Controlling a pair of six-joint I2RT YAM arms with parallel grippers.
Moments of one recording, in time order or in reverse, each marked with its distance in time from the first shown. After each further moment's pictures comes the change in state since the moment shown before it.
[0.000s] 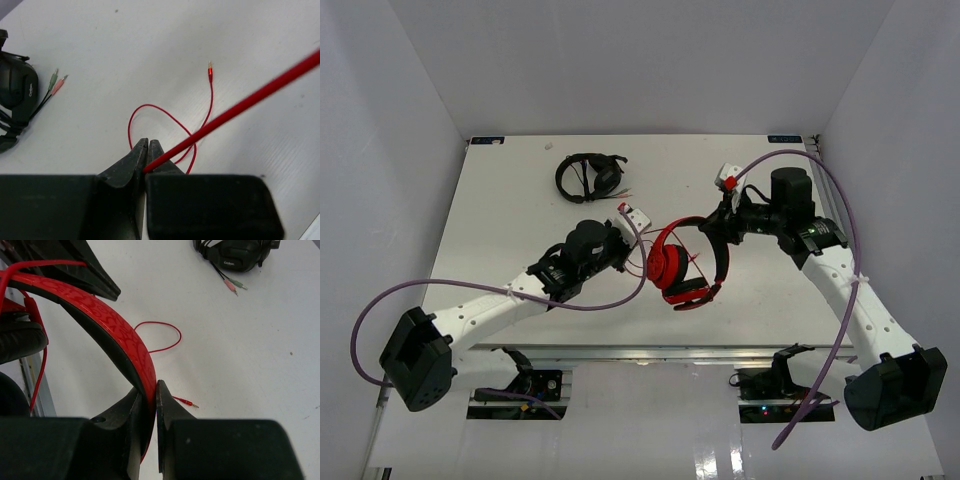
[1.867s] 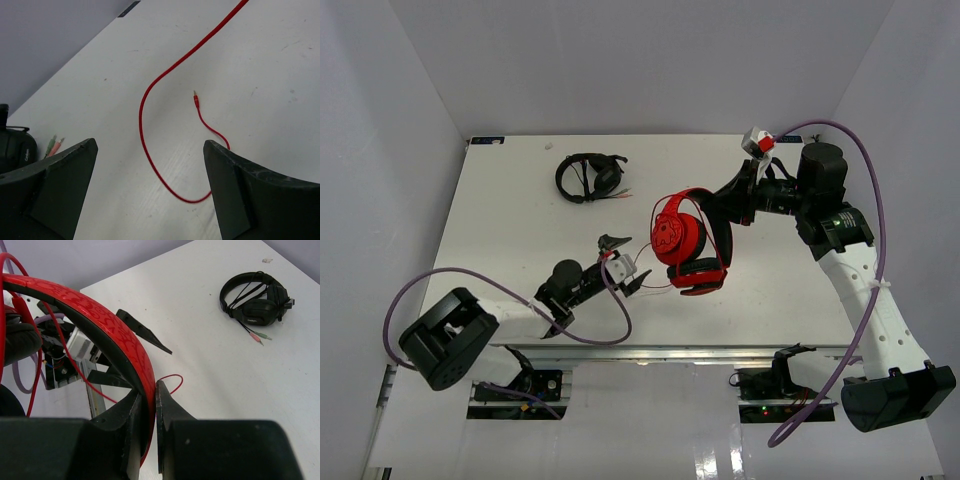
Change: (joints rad) left arm 0.043 0.126 -0.484 0.990 0.281 0.196; right arm -0.064 -0.006 0.211 0.036 -0.211 0.364
